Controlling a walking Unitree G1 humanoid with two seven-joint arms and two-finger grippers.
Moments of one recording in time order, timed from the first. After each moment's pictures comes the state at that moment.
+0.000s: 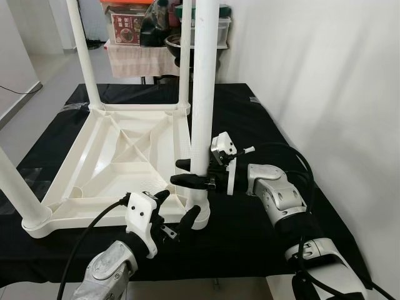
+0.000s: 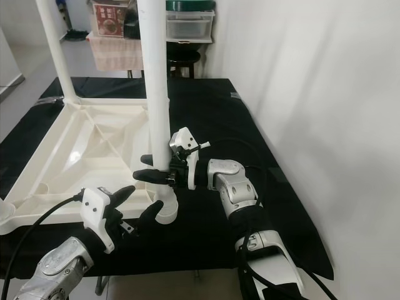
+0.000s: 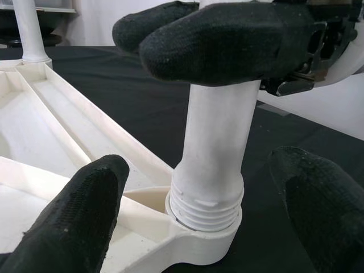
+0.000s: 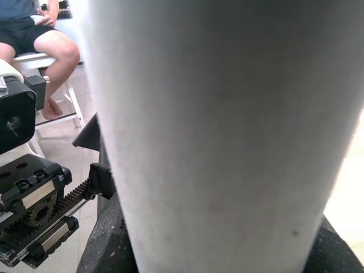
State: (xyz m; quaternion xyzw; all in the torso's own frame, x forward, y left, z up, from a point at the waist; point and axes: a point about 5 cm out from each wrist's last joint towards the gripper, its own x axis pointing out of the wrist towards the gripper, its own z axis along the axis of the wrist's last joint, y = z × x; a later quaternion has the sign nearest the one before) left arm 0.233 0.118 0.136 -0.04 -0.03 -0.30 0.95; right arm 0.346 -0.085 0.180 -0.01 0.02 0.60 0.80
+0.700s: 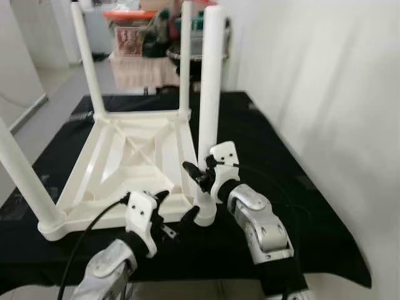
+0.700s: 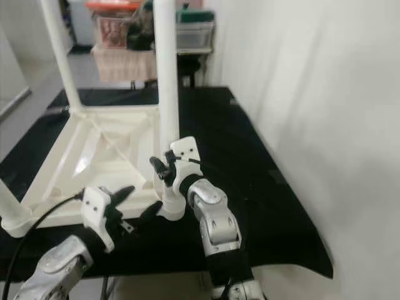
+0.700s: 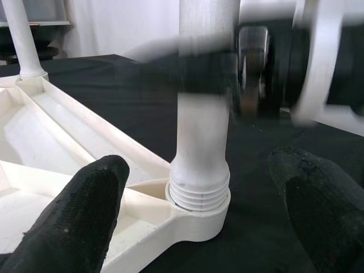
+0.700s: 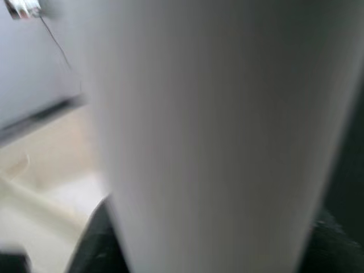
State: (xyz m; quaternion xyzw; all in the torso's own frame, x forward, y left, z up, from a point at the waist) left arm 0.237 0.122 0.134 -0.03 -0.03 -0.30 0.95; right arm 0.325 -0.062 0.149 0.02 0.08 0.29 0.95
